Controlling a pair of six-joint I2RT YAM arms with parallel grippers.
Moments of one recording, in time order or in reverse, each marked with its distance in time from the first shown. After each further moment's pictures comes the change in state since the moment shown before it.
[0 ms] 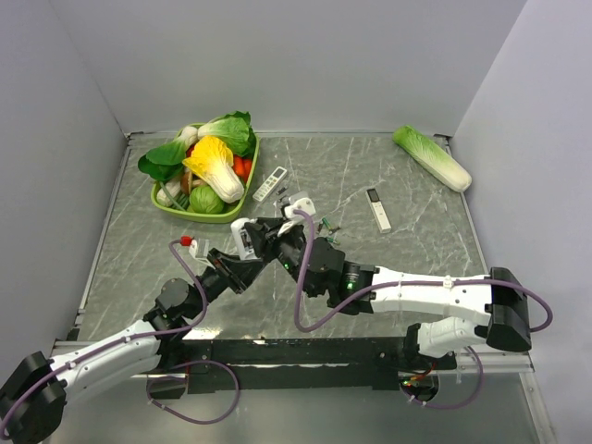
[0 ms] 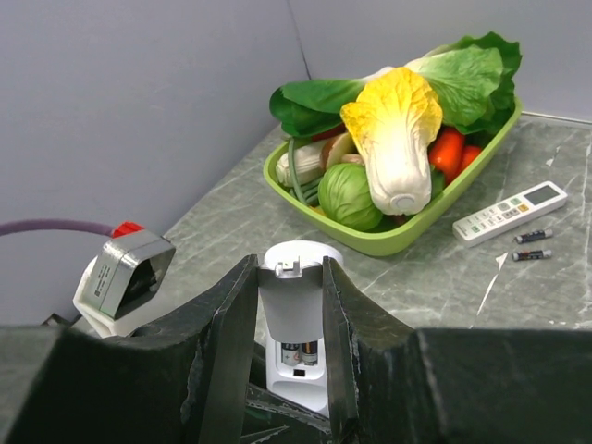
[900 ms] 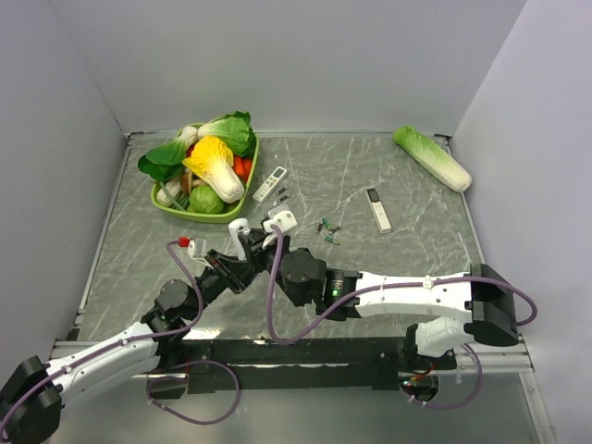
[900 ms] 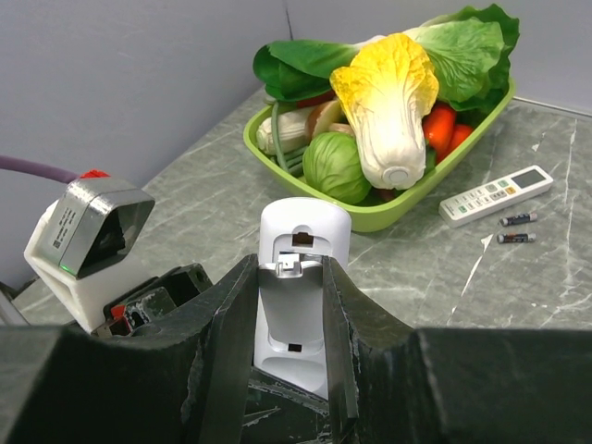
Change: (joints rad) left arm -0.010 -0.048 -0.001 -0.056 -0.035 -0.043; right arm 0.047 0.090 0.000 0.017 0.055 -0.066
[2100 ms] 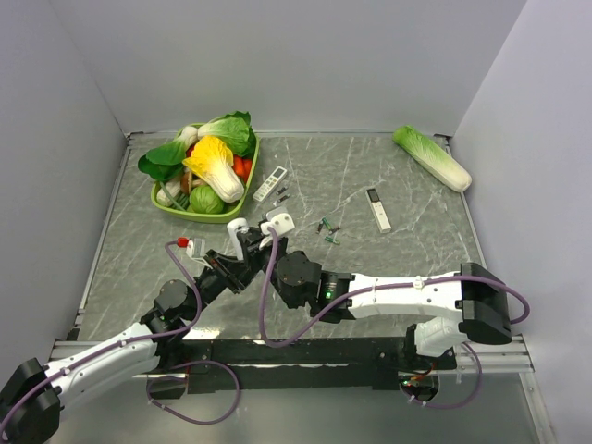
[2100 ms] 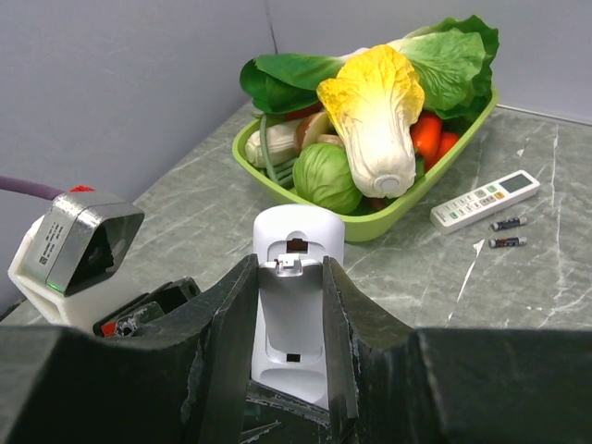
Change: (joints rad) left arm 0.000 -0.020 0.000 -0.020 -0.009 -0.010; right arm 0.011 0.043 0.003 0.075 0.065 -0.027
